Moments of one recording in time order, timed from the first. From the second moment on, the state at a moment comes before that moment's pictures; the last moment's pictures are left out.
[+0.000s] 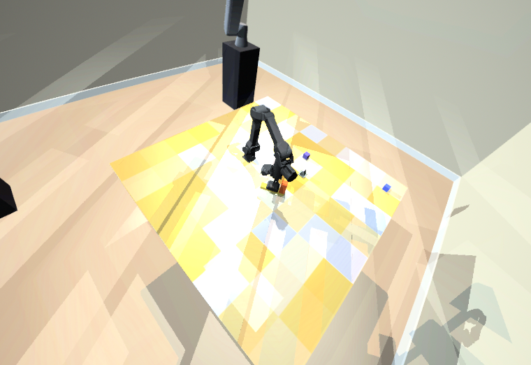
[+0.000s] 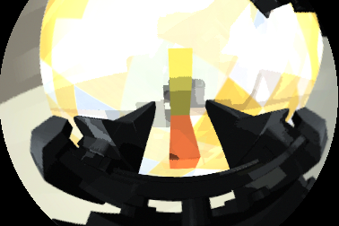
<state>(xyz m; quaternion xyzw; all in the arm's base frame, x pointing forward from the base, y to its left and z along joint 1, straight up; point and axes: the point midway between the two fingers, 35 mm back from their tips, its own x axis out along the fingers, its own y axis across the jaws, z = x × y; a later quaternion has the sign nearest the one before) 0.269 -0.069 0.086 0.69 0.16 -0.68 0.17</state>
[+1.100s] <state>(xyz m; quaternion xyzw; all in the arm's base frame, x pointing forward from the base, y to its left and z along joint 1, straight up) 0.267 -0.069 0.047 0.69 0.16 -0.68 0.17</state>
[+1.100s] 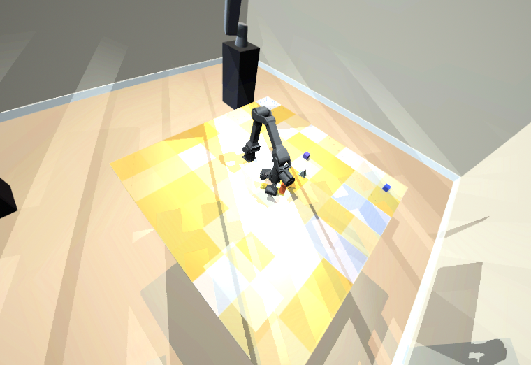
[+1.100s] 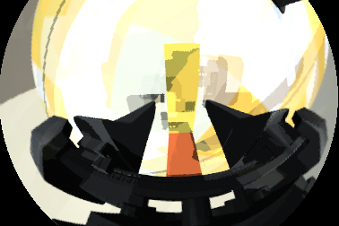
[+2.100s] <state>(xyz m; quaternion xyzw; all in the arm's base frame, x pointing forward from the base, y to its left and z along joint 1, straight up) 0.269 -0.069 0.075 0.69 0.17 -0.68 0.17</state>
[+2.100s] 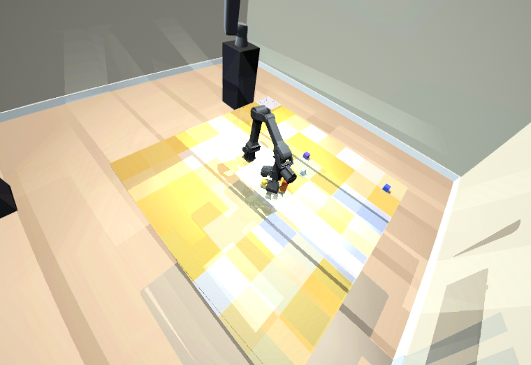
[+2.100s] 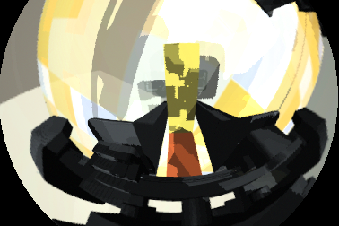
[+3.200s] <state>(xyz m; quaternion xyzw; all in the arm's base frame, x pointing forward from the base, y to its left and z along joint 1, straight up) 0.274 -0.048 0.139 0.66 0.26 -0.65 0.27</state>
